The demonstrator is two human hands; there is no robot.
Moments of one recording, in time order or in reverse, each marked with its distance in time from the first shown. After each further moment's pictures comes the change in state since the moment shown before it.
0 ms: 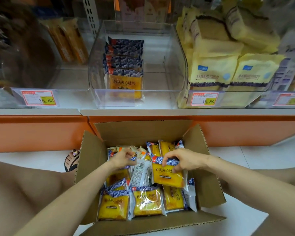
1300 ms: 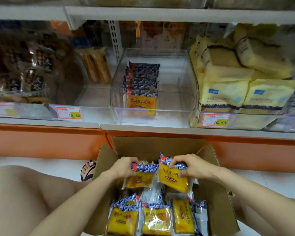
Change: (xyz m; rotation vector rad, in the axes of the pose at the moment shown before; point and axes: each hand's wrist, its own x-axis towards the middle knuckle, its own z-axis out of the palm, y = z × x) left_hand -0.032 0.014 -0.039 0.496 0.141 0.136; right_hand 0.001 -0.021 -0.025 -0.039 0.199 -0.041
